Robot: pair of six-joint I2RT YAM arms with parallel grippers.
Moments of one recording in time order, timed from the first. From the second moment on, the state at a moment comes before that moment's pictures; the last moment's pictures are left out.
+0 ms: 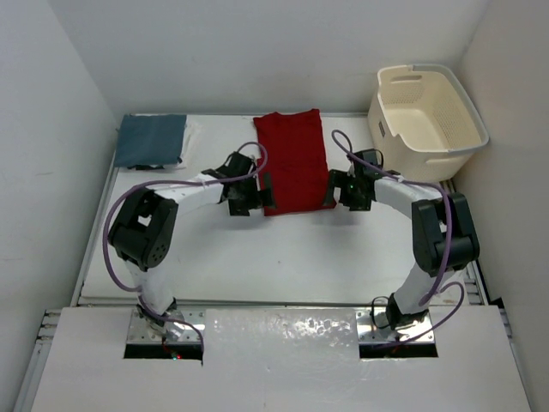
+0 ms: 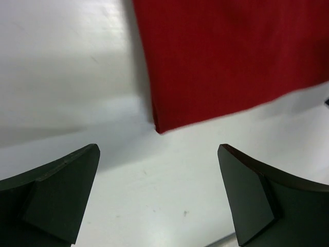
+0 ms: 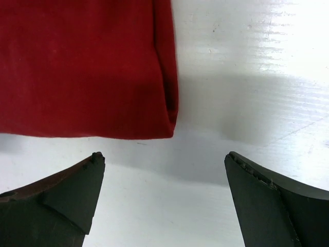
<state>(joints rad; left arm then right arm) -0.45 1.81 1.17 -0.38 0.17 -0.62 0.20 1.73 1.00 -0.32 -0.17 0.33</state>
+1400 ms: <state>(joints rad) -0.51 1.89 1.08 -0.21 0.23 -0.68 0.16 1.75 0.77 0.05 -0.26 0.56</state>
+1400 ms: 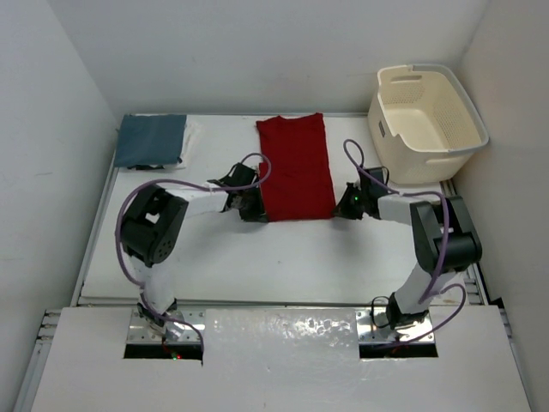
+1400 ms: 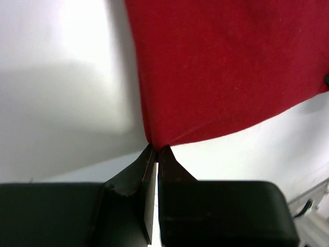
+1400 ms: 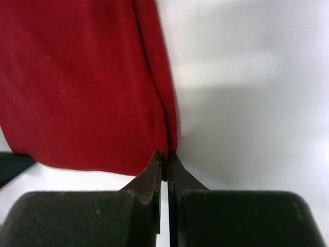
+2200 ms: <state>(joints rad) -0.59 1.50 1.23 -0.57 0.30 -0.63 0.16 1.14 0.81 -0.56 -0.34 0.43</state>
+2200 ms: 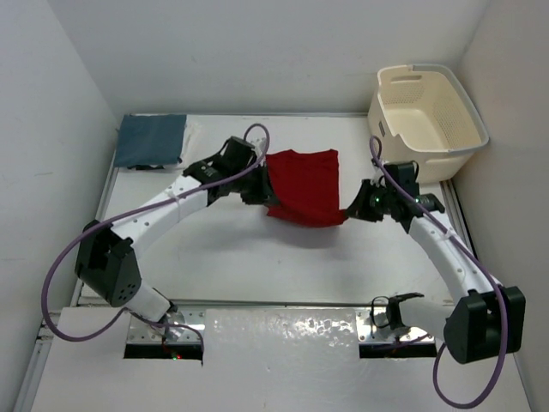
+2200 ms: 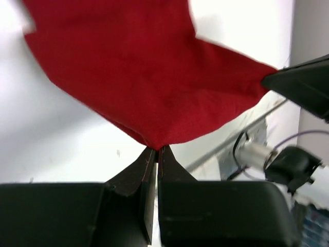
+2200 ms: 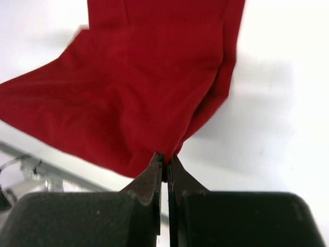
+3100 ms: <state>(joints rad) -0.32 2.18 1.92 -0.38 0.36 -0.54 0.12 1.96 1.58 -0.36 -0.16 0.40</state>
